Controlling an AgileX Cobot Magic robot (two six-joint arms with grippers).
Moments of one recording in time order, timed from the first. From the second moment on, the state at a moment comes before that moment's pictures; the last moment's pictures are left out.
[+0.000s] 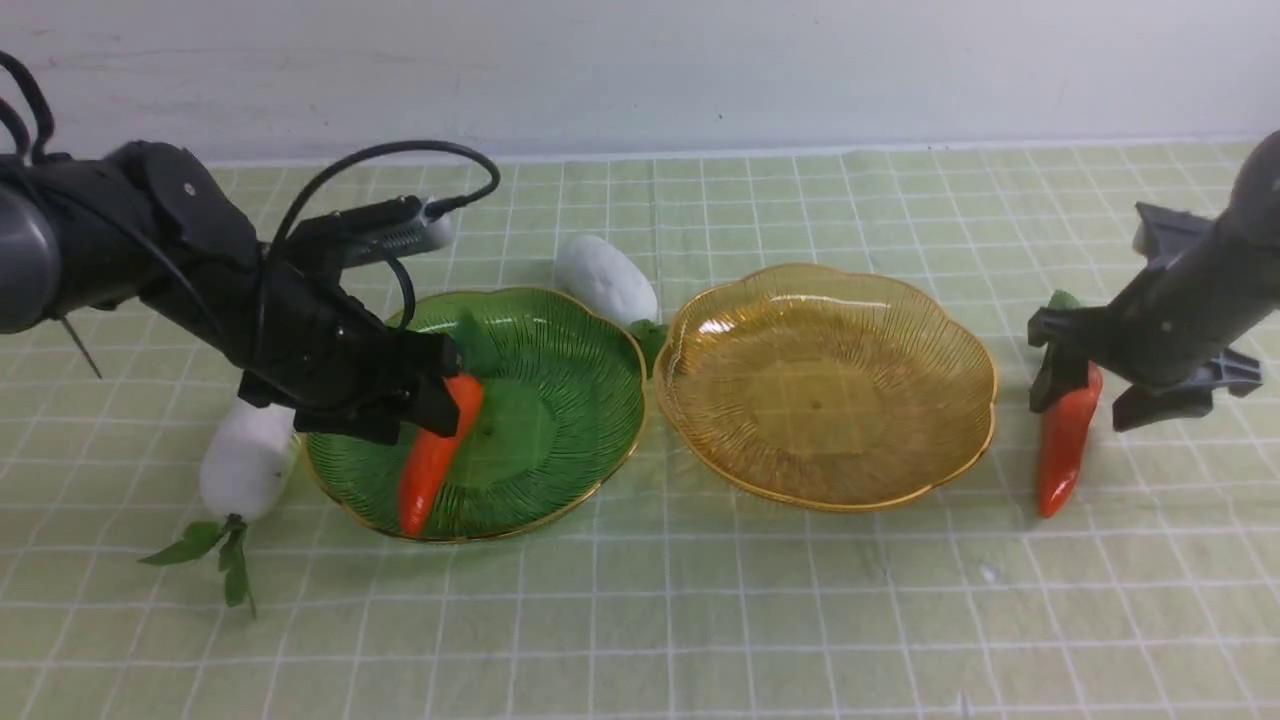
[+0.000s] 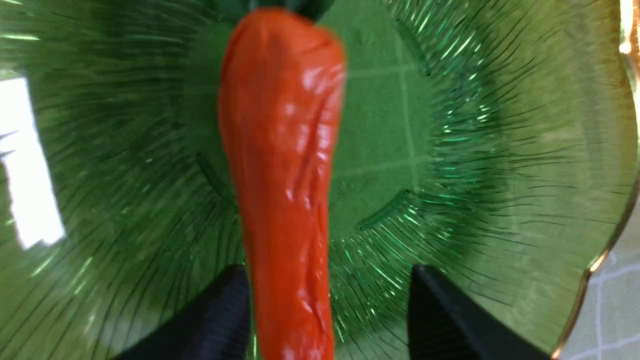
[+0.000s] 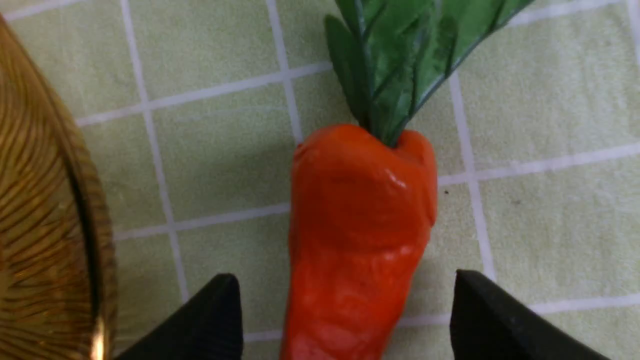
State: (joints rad) right arm -0.05 2.07 -1.46 0.25 0.86 -0.01; left arm -0.07 1.88 -1.30 -0.49 0.80 0.30
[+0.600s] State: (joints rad) right arm -0.02 1.86 -1.53 0.44 0.89 -0.09; left arm 0.17 1.59 -1.44 -0.34 1.06 0.21
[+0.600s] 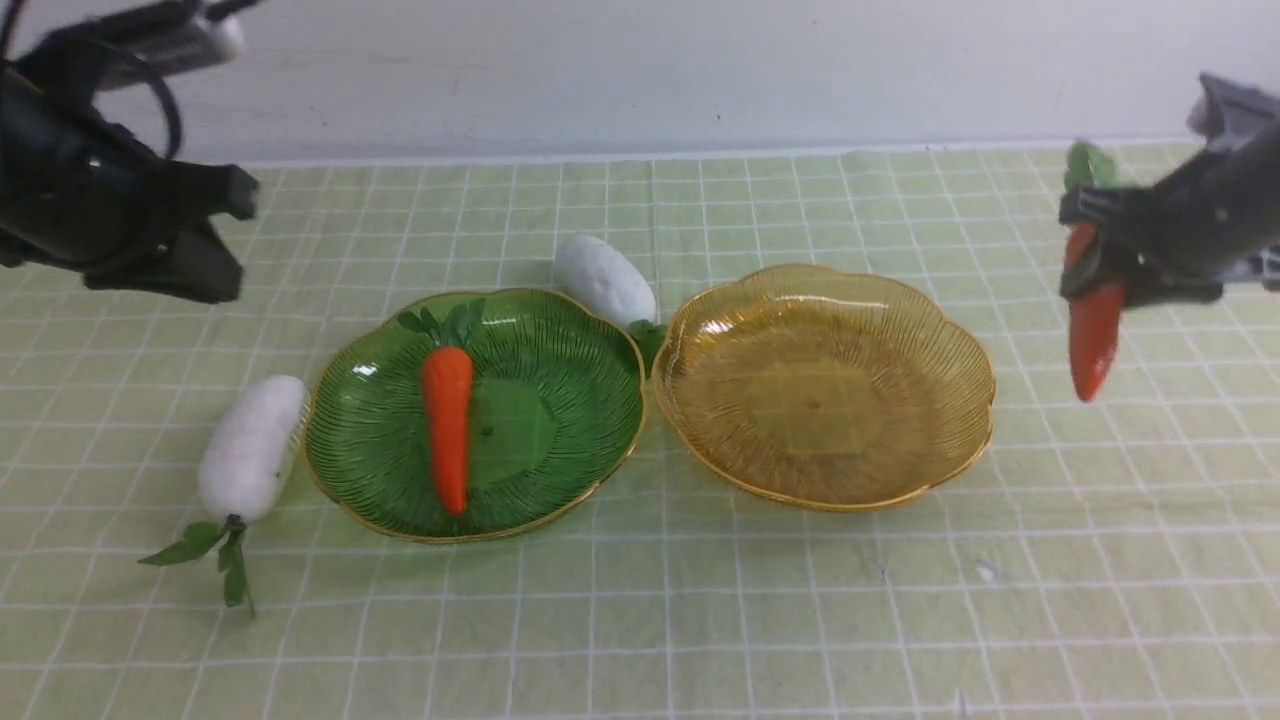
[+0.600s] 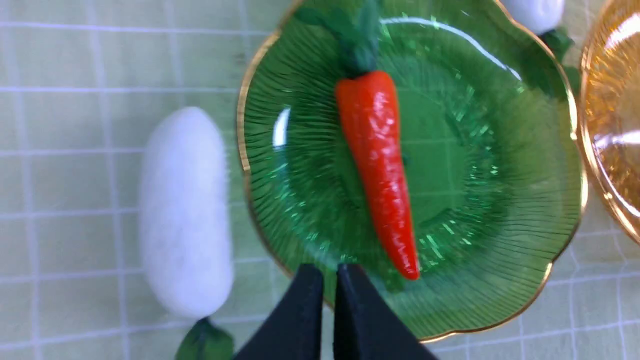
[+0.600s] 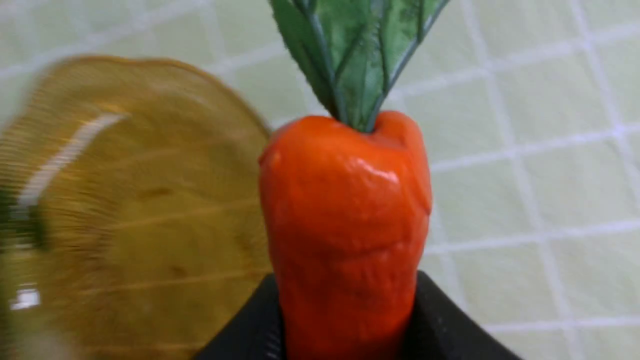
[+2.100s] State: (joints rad) right arm 0.32 2.13 -2.49 0.45 1.26 -0.10; left arm 0.18 1.92 -1.23 -0.24 0.78 0.35
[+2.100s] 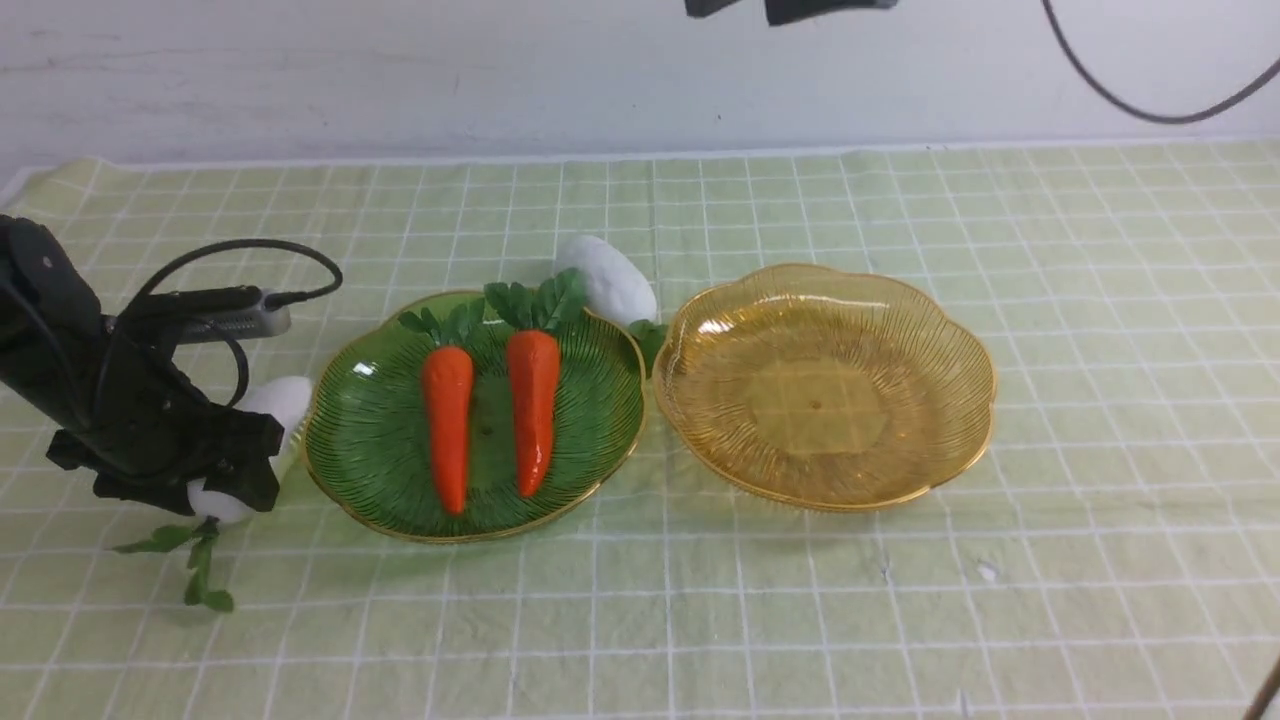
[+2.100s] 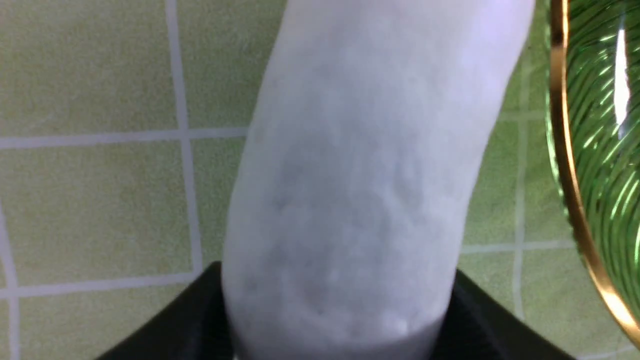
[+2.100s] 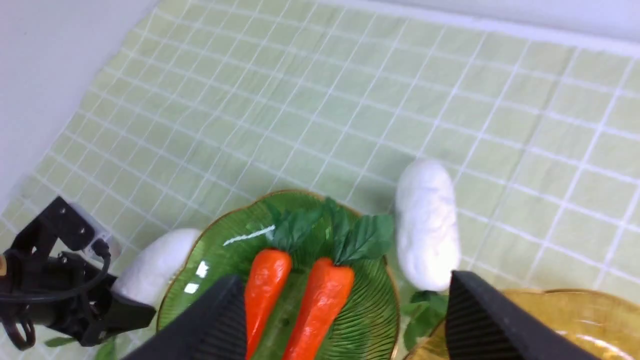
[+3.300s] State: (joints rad) right arm 0.14 1.95 -2.38 0.14 1.28 -0.03; left arm -0.49 2.32 -2.04 -0.53 0.91 0.20
